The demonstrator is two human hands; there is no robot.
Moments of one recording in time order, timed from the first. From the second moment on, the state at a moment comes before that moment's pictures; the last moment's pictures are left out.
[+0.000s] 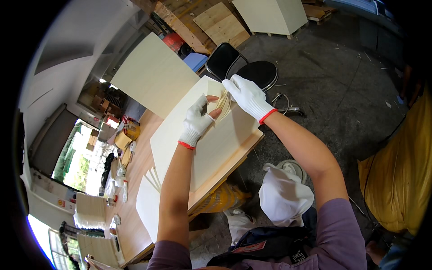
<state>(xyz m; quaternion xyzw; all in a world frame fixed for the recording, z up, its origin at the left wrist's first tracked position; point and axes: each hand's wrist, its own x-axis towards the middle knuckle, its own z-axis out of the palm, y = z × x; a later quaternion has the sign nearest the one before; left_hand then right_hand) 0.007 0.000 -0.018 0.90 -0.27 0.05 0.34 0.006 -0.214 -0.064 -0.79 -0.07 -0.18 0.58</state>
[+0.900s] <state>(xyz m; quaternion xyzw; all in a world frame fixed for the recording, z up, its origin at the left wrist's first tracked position) 0.005 0.003 -0.018 0.88 -0.31 0.10 0.33 0.006 -0.215 -0.052 -0.83 -0.09 -0.17 0.52</state>
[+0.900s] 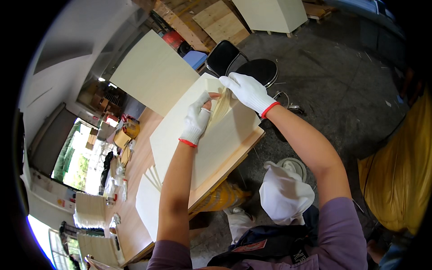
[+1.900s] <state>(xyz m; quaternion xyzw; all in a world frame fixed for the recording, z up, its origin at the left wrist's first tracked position) -0.002 -0.005 -0.016 0.92 -0.27 0.09 0.28 0.002 -0.212 -0.064 -0.83 -0.07 -0.22 0.51</state>
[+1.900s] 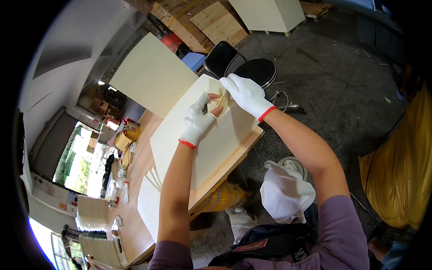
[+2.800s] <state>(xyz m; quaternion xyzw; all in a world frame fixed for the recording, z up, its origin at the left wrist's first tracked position) 0.021 -0.023 -0.015 0.93 -0.26 0.14 0.21 0.005 -0.211 -0.074 -0.82 -0.09 -0.25 0.51</state>
